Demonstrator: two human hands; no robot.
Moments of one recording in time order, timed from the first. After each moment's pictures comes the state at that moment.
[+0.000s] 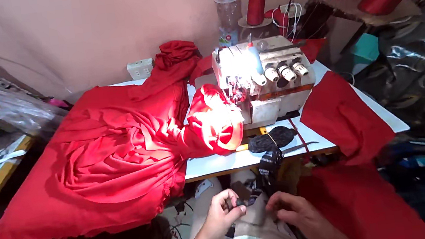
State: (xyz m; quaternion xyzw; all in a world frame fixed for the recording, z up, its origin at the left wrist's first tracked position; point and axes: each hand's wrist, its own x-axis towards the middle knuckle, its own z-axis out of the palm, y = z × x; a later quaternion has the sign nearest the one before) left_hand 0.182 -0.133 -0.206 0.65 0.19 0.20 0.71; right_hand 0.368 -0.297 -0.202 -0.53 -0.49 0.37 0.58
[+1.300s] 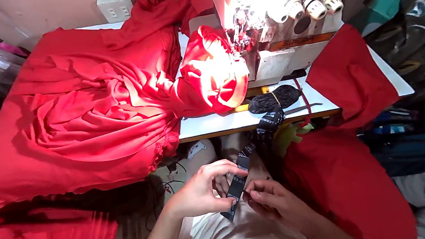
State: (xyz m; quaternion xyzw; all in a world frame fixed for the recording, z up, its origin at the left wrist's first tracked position) left_hand 0.147 -0.110 -0.152 0.74 0.02 0.04 0.67; right_hand 0.306 -0.301 -0.192 -0.42 -0.27 0.67 0.55
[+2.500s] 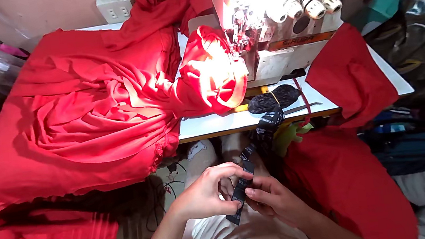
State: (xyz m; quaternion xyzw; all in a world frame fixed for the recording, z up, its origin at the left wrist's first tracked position) left_hand 0.154 -0.116 -0.152 0.74 0.02 0.02 0.67; right_hand 0.304 -0.291 -0.185 -0.44 -0.27 0.65 0.56
